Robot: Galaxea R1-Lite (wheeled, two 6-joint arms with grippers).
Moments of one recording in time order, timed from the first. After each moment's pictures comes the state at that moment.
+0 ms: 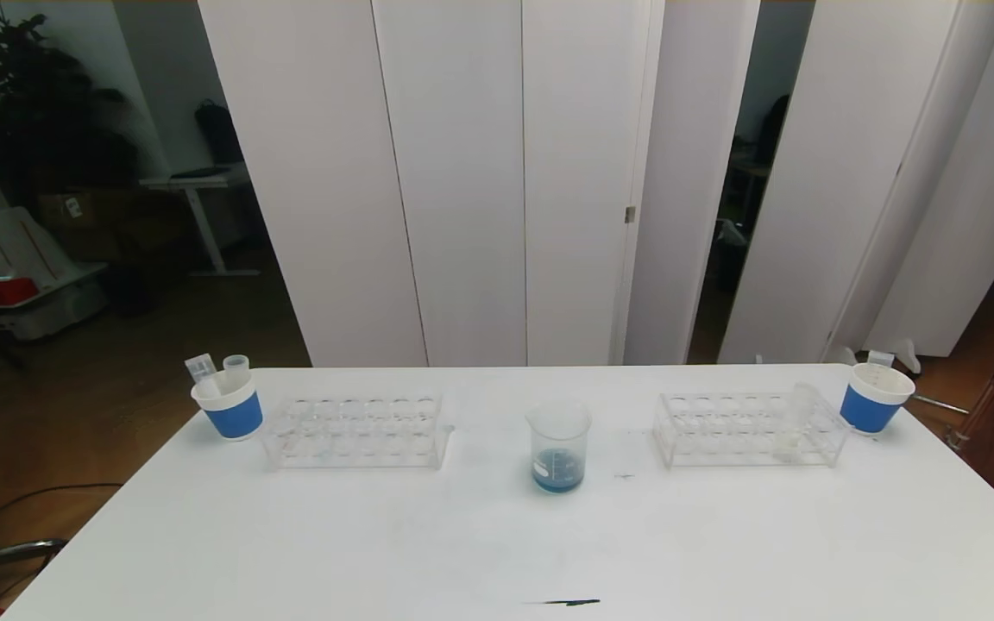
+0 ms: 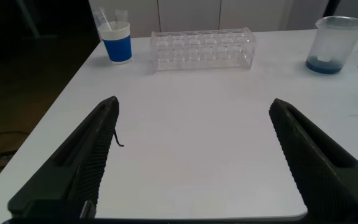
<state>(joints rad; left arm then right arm) 0.00 0.00 0.00 0.00 -0.01 0.03 0.00 0.02 -0.15 0.04 -0.01 0.03</state>
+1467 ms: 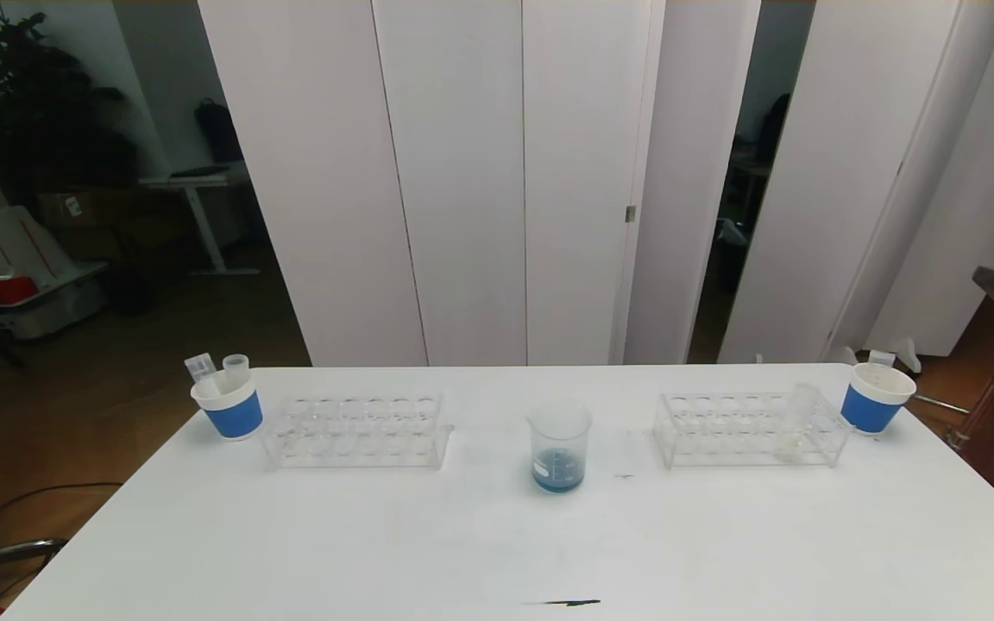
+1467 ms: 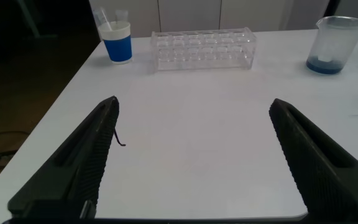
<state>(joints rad) 0.00 0.00 0.00 0.00 -0.01 0.03 -0.05 1.23 -0.66 -0.52 -0.06 0.13</state>
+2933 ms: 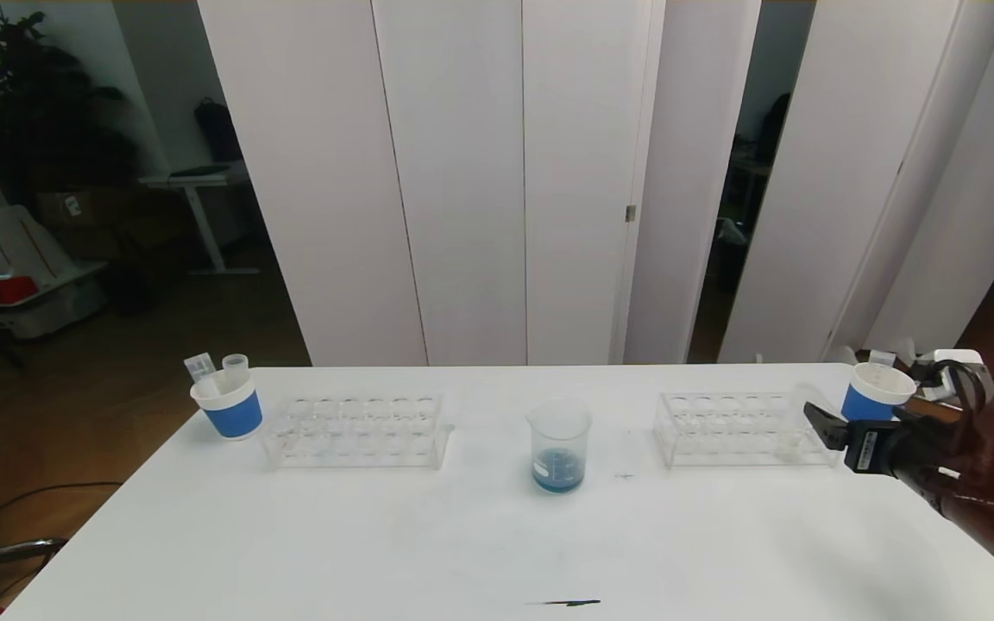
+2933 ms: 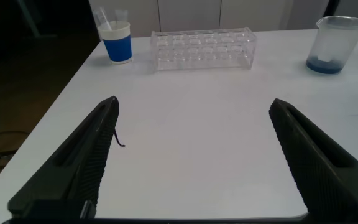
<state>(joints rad) 0.00 0.00 0.00 0.00 -0.01 0.03 0.00 1.89 -0.34 -1.29 -0.07 0.04</state>
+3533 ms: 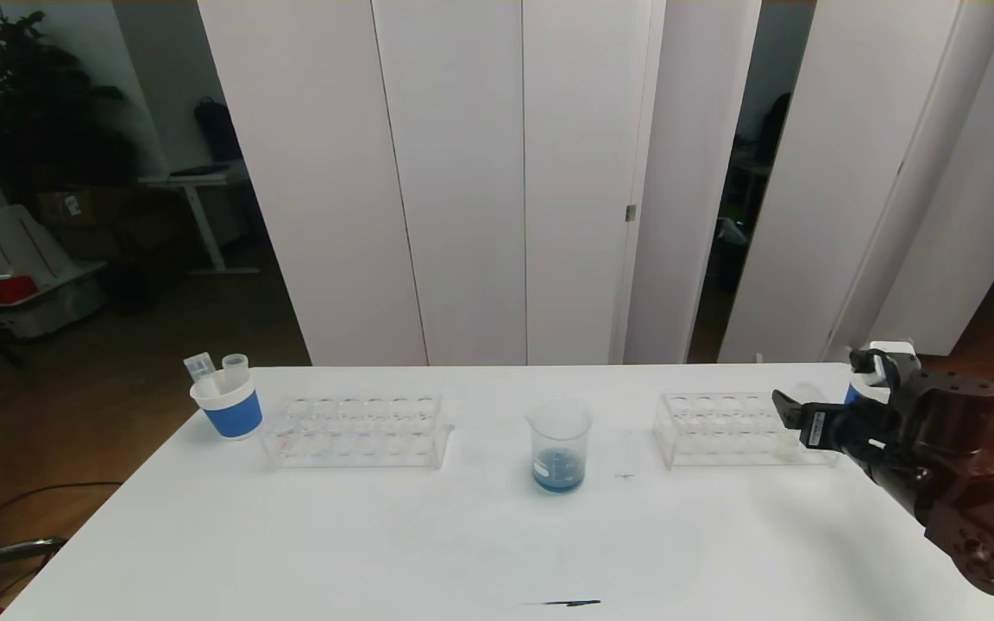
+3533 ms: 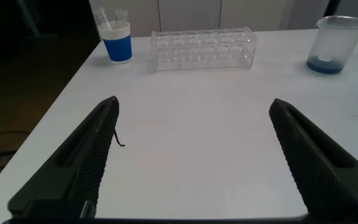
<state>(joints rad) 0.00 0.00 0.00 0.00 -0.01 0.03 0.03 2.10 -0.54 -1.30 -0.15 0.04</state>
